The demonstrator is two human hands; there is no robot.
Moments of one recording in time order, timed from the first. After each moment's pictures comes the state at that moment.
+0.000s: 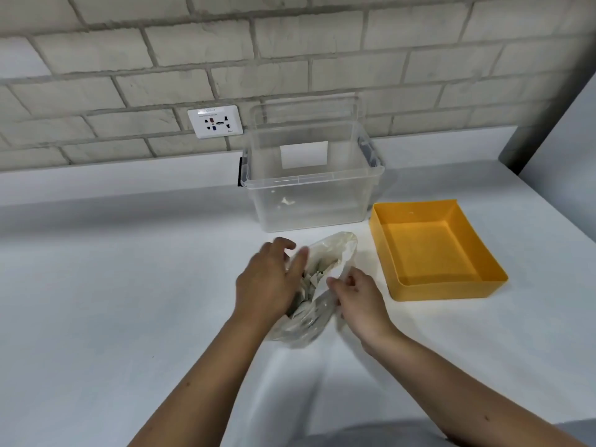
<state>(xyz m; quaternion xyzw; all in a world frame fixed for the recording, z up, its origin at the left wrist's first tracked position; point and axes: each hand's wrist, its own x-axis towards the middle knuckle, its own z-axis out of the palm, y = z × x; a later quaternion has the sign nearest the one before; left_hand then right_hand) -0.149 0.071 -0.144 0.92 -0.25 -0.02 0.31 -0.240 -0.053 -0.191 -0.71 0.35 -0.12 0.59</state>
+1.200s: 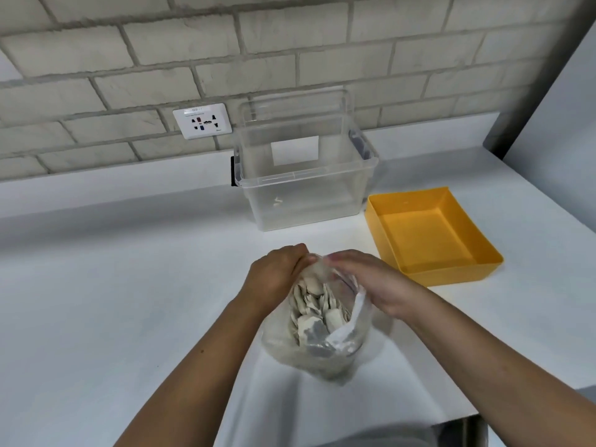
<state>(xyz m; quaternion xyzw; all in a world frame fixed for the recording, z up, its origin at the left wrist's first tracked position) -0.109 0.070 -0.168 0.86 -0.45 -0.10 0.24 -0.238 -0.073 -0.141 -0.64 0.31 0.06 0.70</state>
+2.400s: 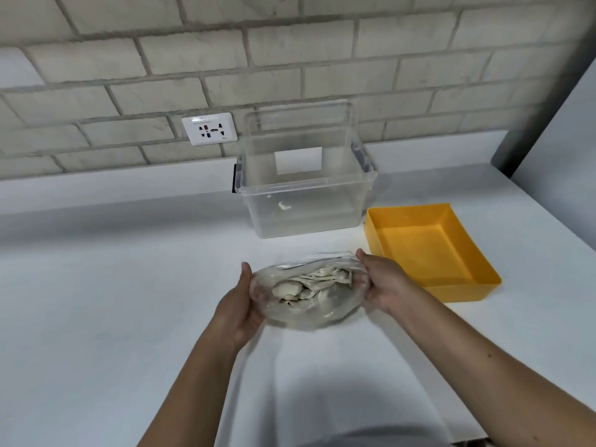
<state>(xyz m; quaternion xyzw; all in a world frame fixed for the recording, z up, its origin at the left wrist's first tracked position) -0.130 0.095 -0.177 0.49 0.12 -0.39 0.77 -0.221 -0.113 -0.164 -0.43 0.43 -0.09 0.79</state>
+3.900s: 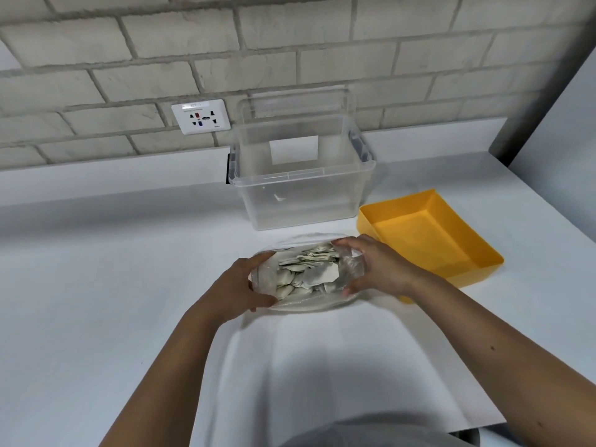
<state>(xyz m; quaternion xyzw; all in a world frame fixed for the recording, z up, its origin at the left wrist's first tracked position) -0.090 0.110 -0.184 0.83 -0.29 -0.28 0.37 -0.231 -0.147 -0.171 -0.92 0.13 0.04 0.37</state>
